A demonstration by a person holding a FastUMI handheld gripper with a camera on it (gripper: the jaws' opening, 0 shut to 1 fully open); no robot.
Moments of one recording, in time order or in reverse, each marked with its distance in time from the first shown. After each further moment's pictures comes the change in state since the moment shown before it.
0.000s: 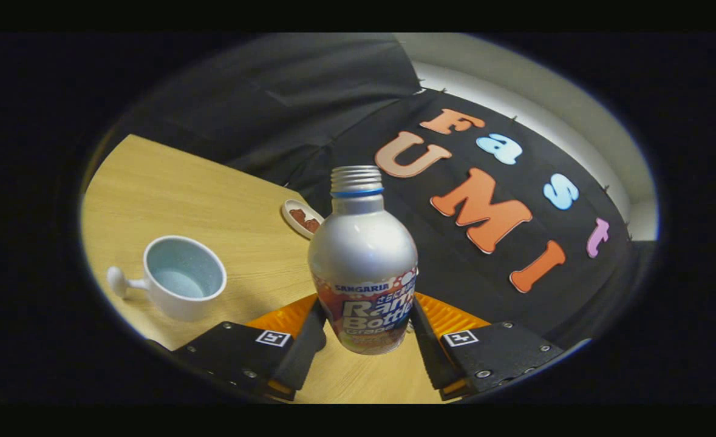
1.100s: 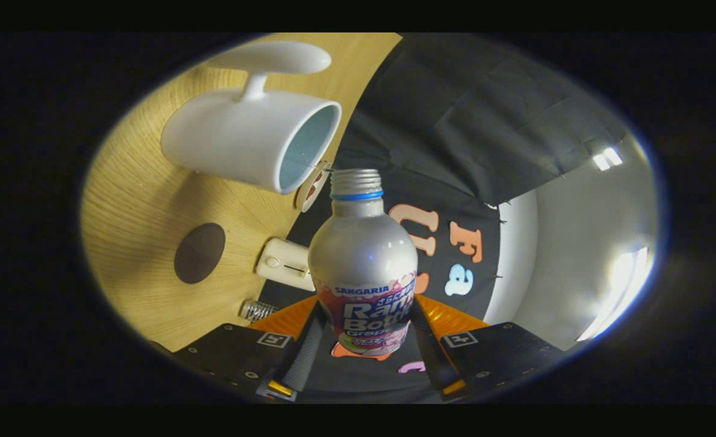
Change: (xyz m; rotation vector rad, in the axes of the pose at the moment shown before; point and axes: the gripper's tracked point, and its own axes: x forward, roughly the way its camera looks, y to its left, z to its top) arm -0.023 0.010 0.013 -1.157 -0.199 -0.270
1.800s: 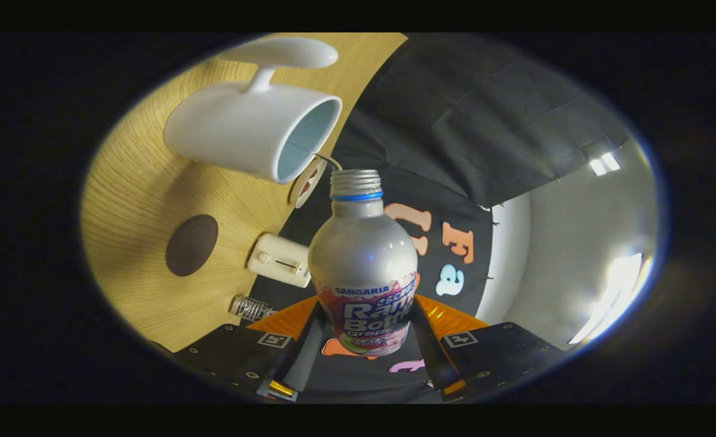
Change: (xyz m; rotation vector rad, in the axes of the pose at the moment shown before) arm -0.004 -0.007 -0.001 -0.102 -0.012 -0.067
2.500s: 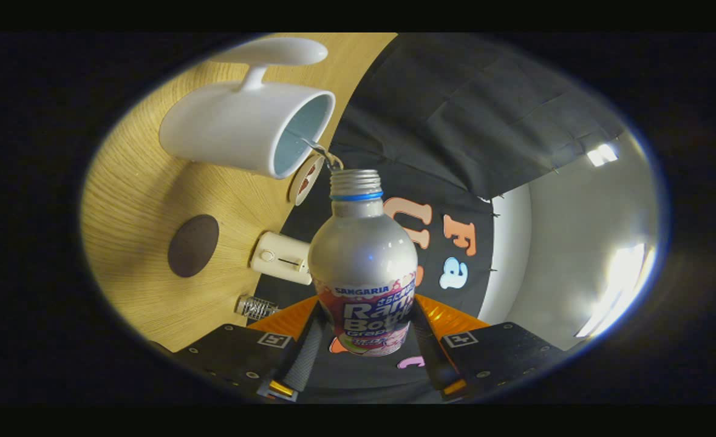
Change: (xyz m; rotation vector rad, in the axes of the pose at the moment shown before) arm -0.002 0.004 -0.007 0.039 0.036 -0.003
